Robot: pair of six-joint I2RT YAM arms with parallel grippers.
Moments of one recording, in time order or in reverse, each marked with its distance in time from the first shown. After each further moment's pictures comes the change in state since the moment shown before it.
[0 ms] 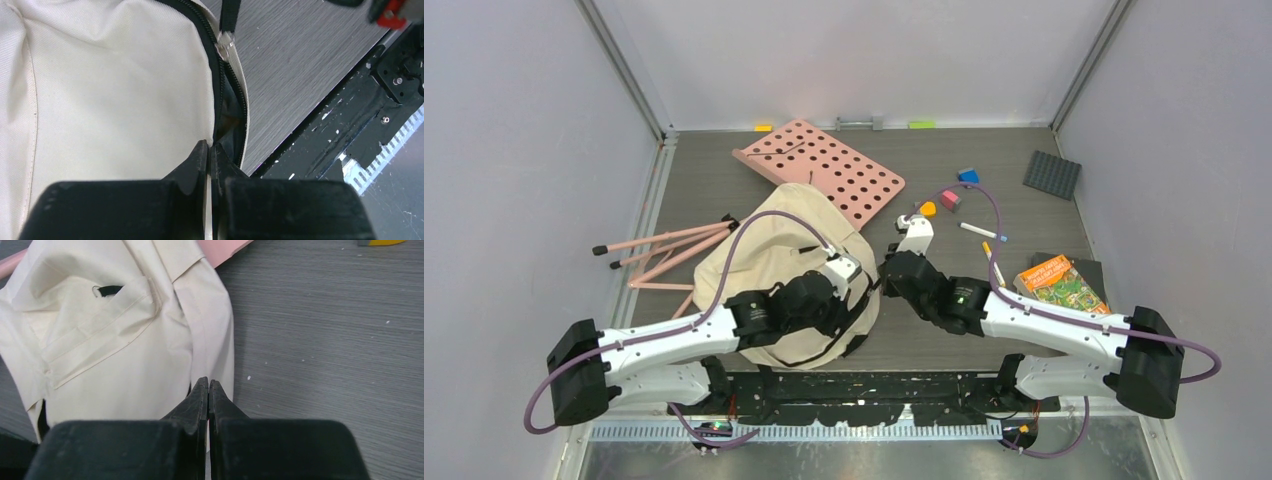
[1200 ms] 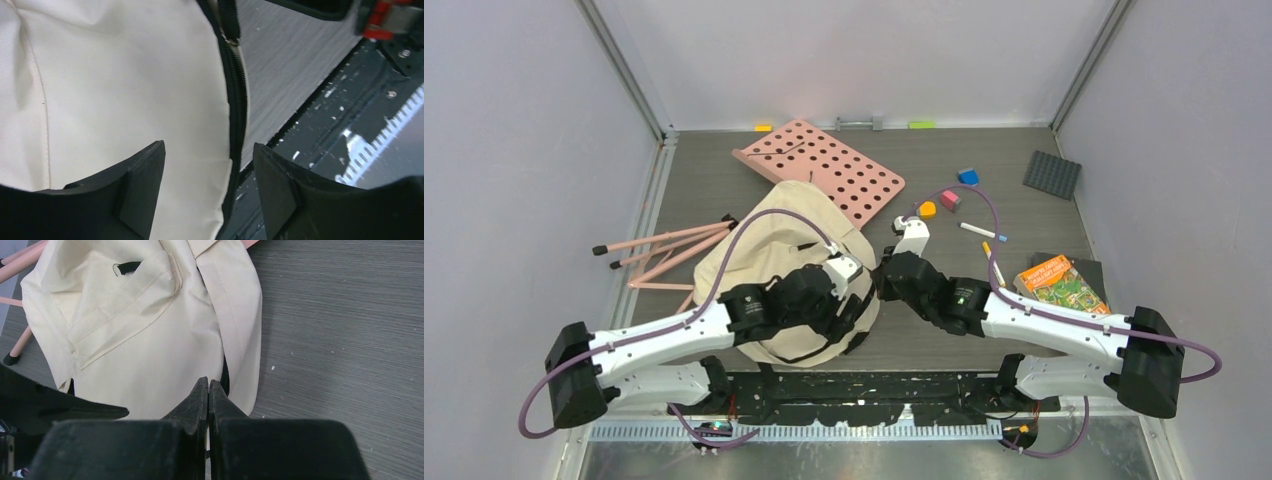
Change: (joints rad) left arm 0.024 -0.035 0.080 -0.156 0.066 0.079; right arm 0.006 -0.001 0.000 0.009 -0.087 0.024
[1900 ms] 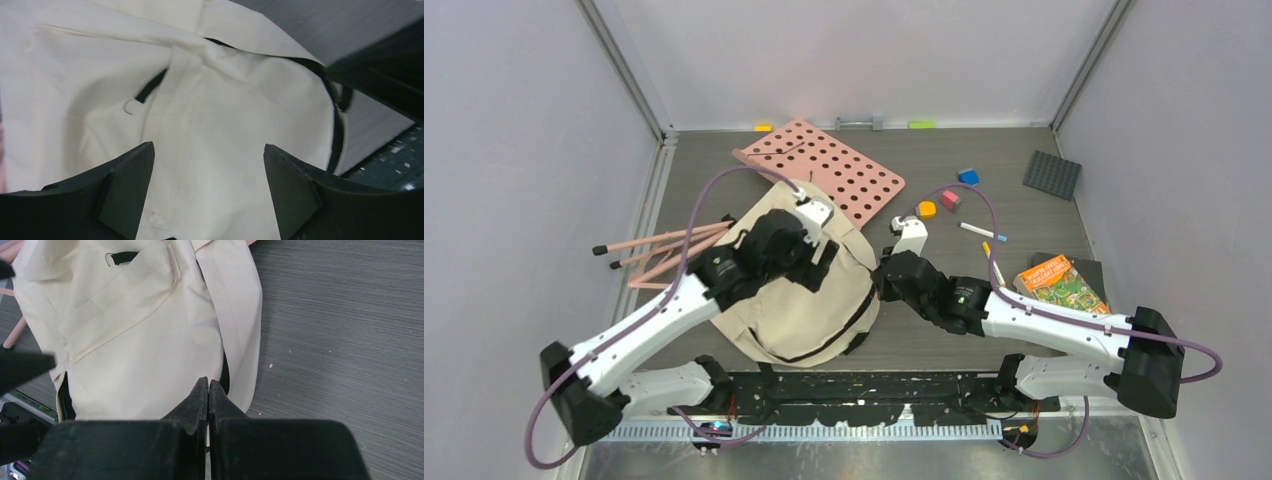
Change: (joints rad) left arm 0.293 0.111 0.342 -0.251 -0.139 0.230; right arm 0.000 0.000 0.019 -0.029 -0.019 -0.030
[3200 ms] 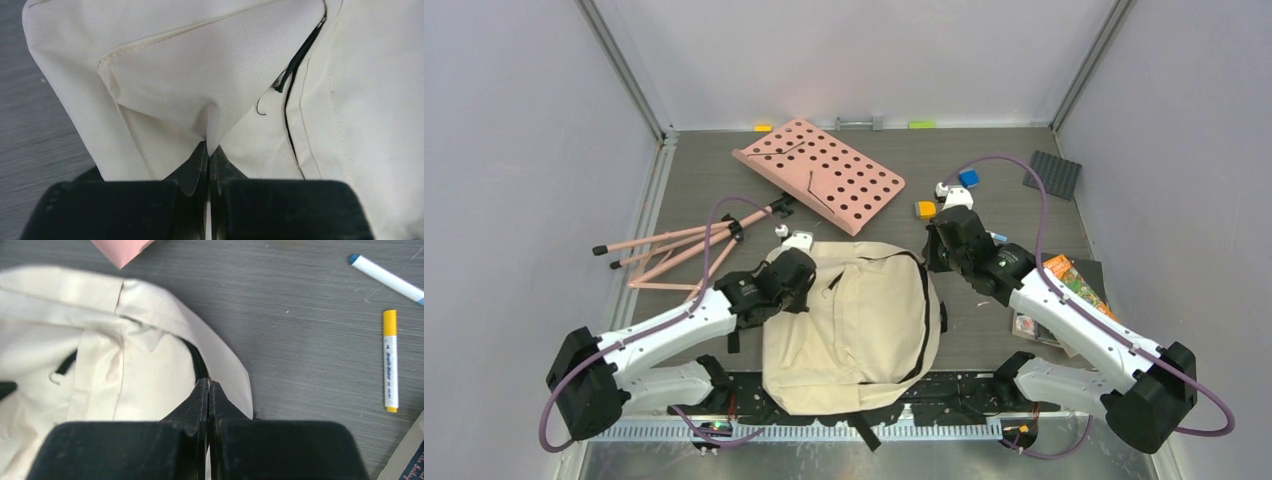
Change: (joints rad) left arm -0.068 -0.053 -0.403 0.140 -0.093 -0.505; right arm -0.418 -0.083 0.104 -0.295 -0.191 -0.234
